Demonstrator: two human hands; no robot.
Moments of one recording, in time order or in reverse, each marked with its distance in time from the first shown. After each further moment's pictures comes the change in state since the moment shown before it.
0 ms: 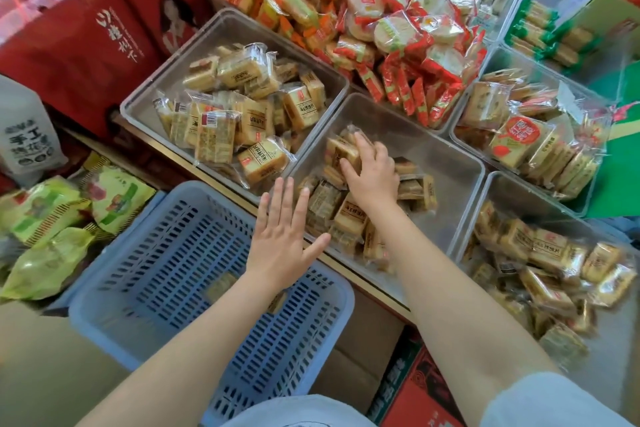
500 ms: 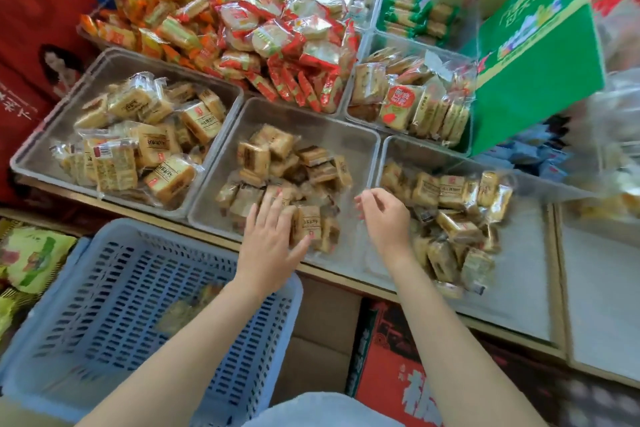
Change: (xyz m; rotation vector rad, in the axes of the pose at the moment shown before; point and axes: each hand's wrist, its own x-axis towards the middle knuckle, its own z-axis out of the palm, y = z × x) left_hand -0.003 0.094 -0.026 -0.215 -0.114 0.238; right_hand -0.153 0.111 -0.078 0.676 0.308 0.276
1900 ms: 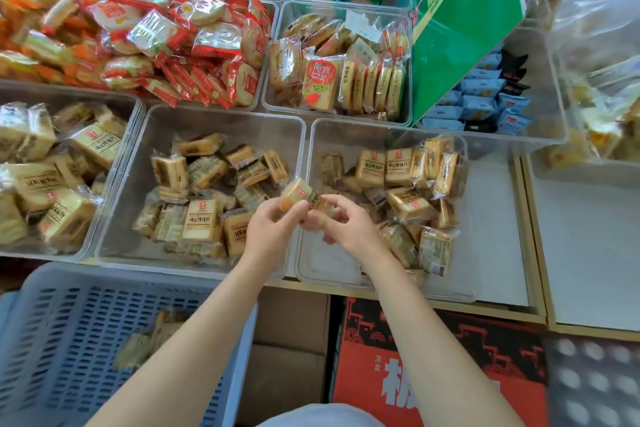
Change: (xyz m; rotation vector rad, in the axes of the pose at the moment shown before) left_hand 0.073 0.119 0.036 -0.979 -0.054 -0.365; right_hand 0.030 0.072 -0.062 0.291 -0.332 0.187
